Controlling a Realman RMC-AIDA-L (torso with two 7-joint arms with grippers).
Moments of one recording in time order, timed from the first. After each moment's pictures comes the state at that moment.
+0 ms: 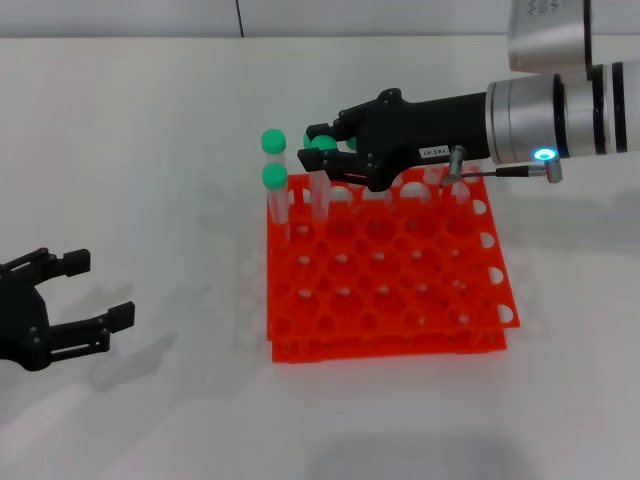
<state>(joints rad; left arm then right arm) 0.02 -2.08 0.90 1.20 1.79 1.59 -1.51 0.81 2.02 -1.44 -0.61 -1.47 -1.14 1.44</state>
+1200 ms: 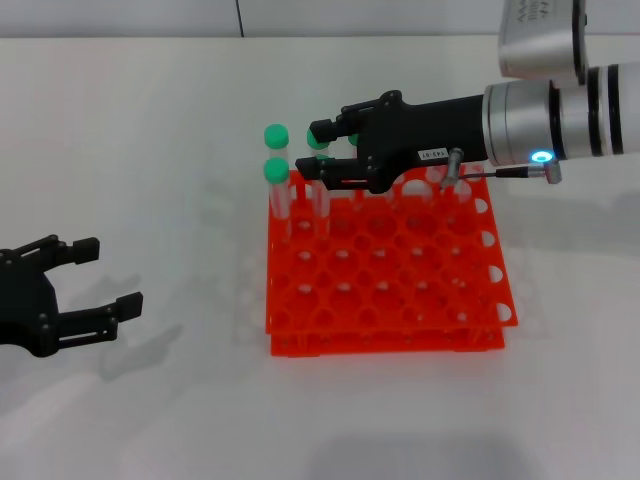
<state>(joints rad) -0.02 -2.08 0.90 1.20 1.82 1.59 -1.51 0.79 2.01 -1.47 -0.64 -1.47 -1.10 1.45</state>
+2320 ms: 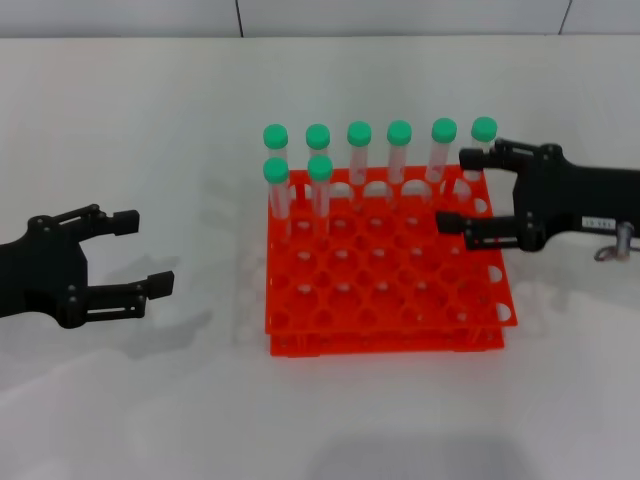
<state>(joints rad) -0.19 -2.03 0.84 1.00 1.83 1.66 -1.41 0.43 1.99 -1.25 -0.79 -1.50 -1.34 1.31</state>
